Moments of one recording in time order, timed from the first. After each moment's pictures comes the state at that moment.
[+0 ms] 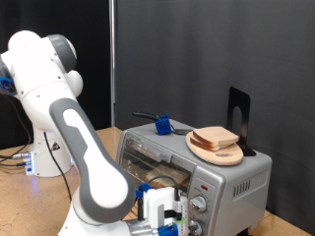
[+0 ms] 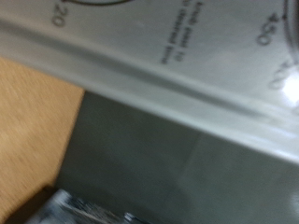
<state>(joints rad) -0.56 0.98 0.46 -1.59 1.30 1.93 -0.54</state>
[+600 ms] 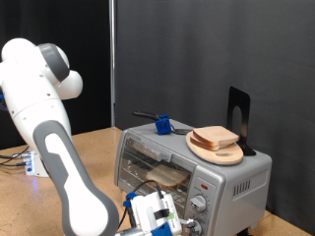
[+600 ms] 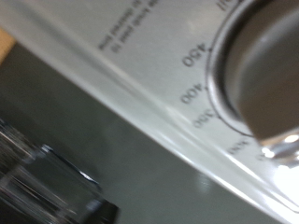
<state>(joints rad) -0.61 1.10 0.51 -1.54 1.39 1.76 -0.95</state>
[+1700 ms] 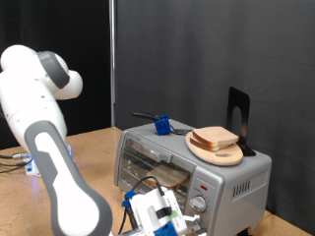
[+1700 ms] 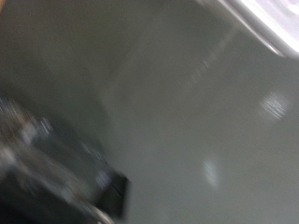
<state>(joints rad) -0.58 1.10 0.50 -1.39 1.34 1.77 -0.64</state>
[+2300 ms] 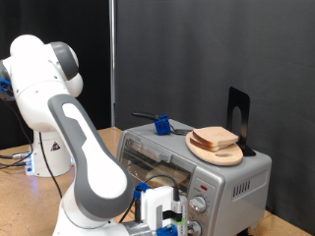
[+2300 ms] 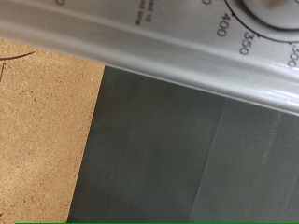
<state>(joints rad) -0.51 1.01 0.39 -1.39 1.09 1.78 -0.24</state>
